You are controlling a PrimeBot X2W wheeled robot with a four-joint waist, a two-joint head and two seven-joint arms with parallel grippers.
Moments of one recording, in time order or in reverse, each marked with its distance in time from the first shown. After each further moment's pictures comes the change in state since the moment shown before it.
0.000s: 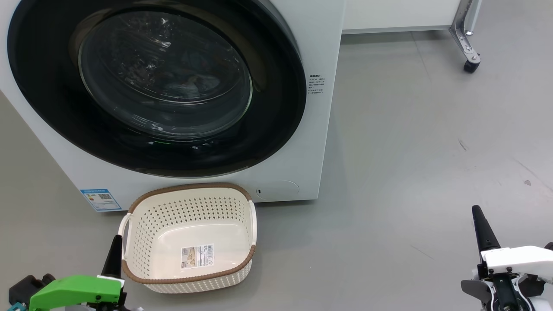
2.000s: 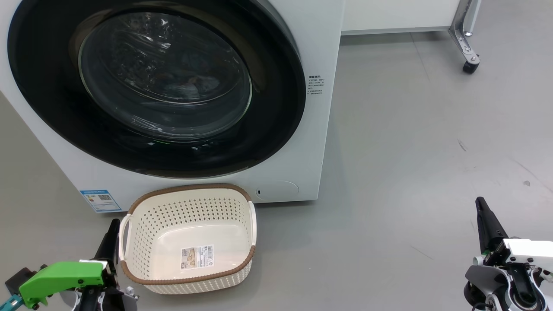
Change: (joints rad) left arm -0.068 0.004 0.030 0.027 -0.267 0.000 0.072; right arm -0.056 0.008 -0.053 0.050 0.347 0.012 0.075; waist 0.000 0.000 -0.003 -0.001
